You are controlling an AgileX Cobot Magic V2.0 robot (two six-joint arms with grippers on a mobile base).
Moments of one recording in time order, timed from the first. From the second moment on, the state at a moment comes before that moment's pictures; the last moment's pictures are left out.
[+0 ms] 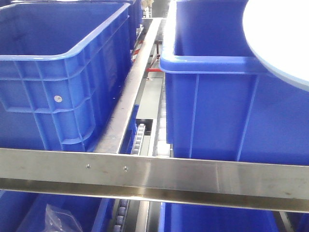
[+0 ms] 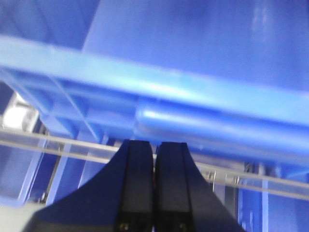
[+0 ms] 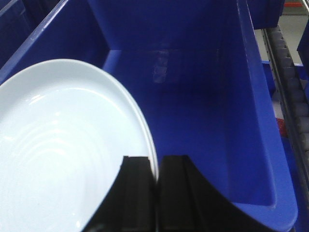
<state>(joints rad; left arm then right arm) -0.06 0.99 -0.44 0.10 0.16 -0.18 0.10 0.46 -0.51 -0.15 0.40 0.28</state>
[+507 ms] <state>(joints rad) -0.06 1.24 -0.44 0.10 0.15 -0.18 0.10 0.46 -0.51 -0.15 0.40 0.28</state>
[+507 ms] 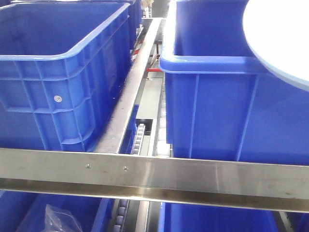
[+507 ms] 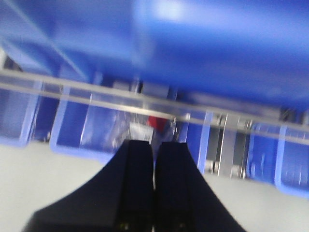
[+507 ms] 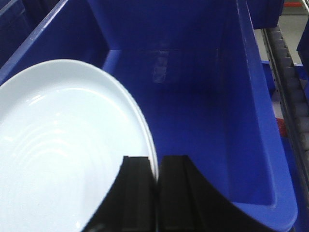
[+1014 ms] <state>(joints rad) -0.19 1.09 -0.31 0.10 0.10 -0.18 0.10 0.46 -0.51 -0.15 0.40 0.28</state>
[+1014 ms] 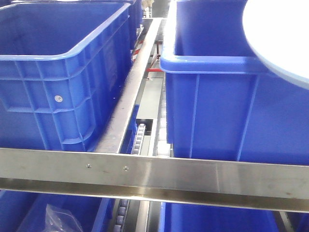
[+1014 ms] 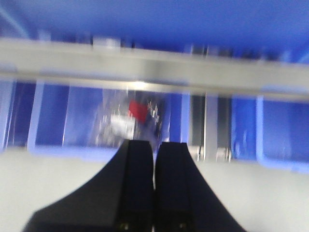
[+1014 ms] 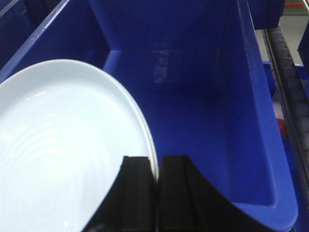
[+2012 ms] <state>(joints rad) -0.19 0.42 -0.15 0.16 0.10 -0.17 0.10 0.46 -0.51 -0.15 0.40 0.28</state>
